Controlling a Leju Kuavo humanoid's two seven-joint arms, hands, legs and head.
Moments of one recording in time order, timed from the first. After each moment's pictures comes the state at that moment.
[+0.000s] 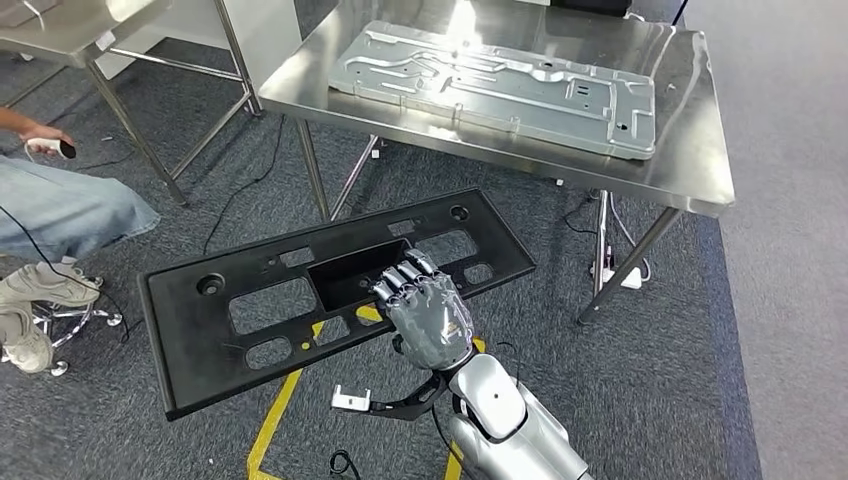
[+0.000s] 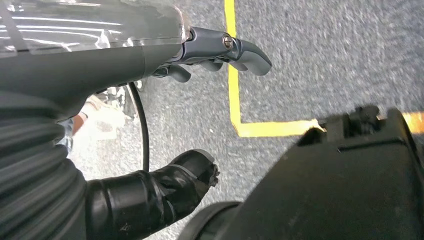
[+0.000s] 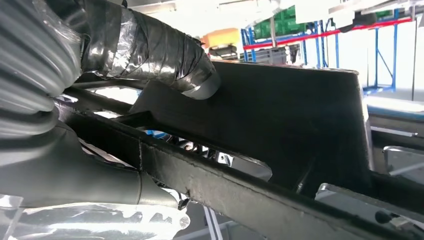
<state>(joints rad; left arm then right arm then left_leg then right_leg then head) -0.30 -0.29 -0.45 -0.22 -1.33 -0.22 0.27 -0.44 0.14 0.71 -1.19 1.20 -0.67 -0.16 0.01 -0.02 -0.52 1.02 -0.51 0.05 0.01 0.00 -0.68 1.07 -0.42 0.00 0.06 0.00</state>
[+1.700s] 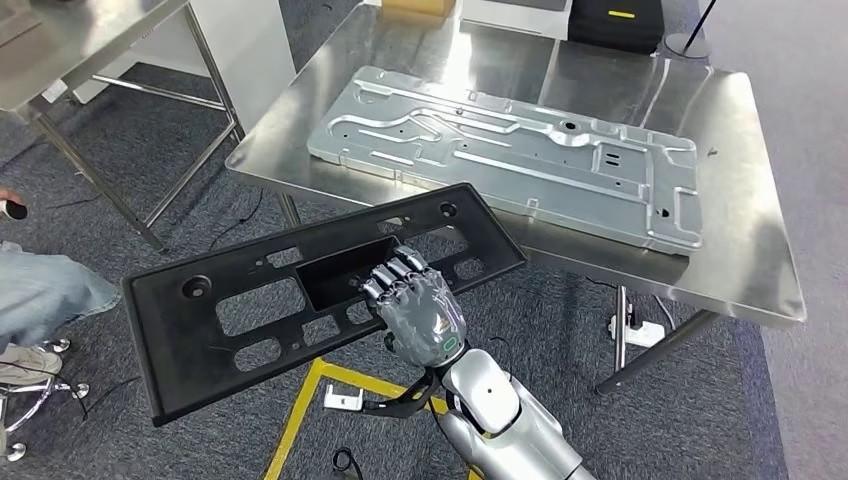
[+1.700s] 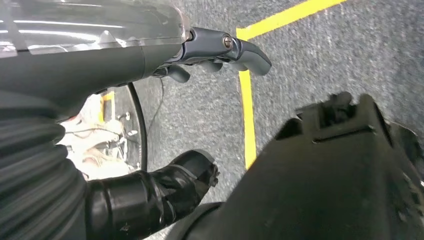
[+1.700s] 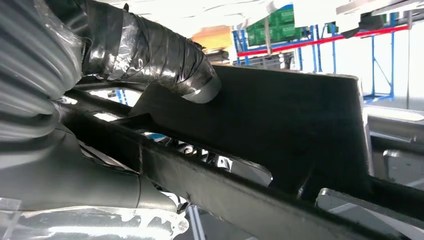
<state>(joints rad) -0.31 -0.30 -0.45 -0.22 -1.36 -0.22 0.24 -0.46 0.15 0.73 -1.19 1.18 -0.66 -0.17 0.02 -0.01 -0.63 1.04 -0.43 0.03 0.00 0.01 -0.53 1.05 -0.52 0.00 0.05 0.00</state>
